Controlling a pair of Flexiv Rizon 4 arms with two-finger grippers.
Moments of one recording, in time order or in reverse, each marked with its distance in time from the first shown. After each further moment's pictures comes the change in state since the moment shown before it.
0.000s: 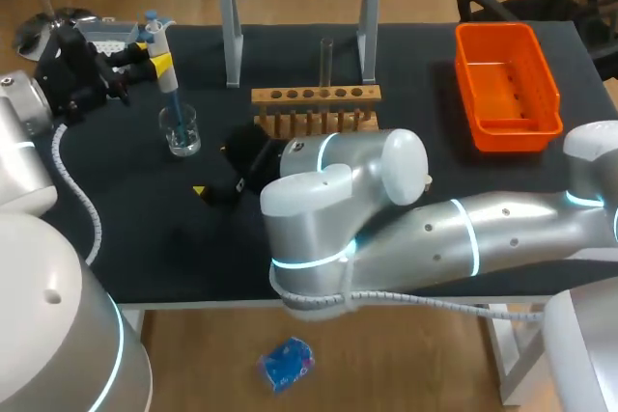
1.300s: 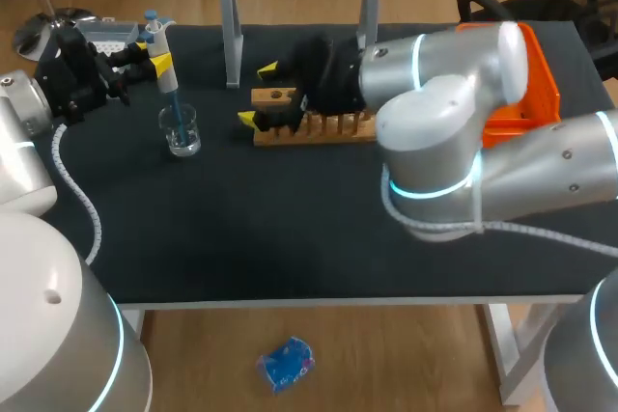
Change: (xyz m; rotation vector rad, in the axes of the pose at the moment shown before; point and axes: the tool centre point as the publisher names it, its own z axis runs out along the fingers) left arm 0.000 0.000 0.000 0.000 0.000 0.000; right arm -0.065 0.101 -0.127 -0.133 0.154 -0.093
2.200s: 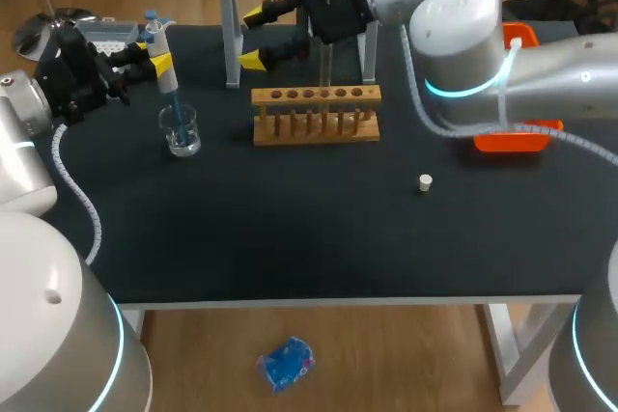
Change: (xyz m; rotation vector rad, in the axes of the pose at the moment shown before) left arm 0.000 0.000 0.000 0.000 0.000 0.000; right arm -0.039 0.064 -0.007 -0.010 0.306 -0.047
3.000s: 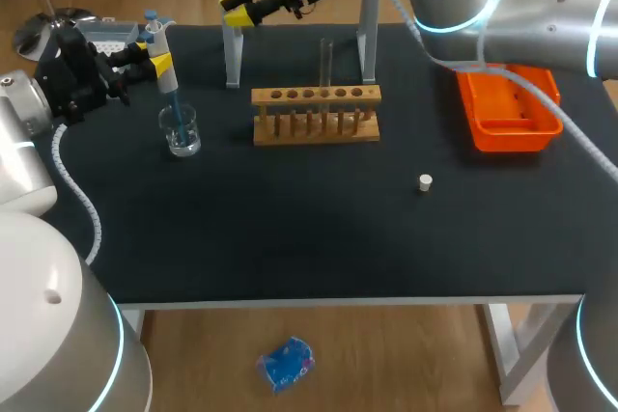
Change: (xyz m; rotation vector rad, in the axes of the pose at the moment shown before) left arm 0.000 0.000 0.000 0.000 0.000 0.000; right arm -0.028 0.044 0.017 -0.053 0.209 -0.186
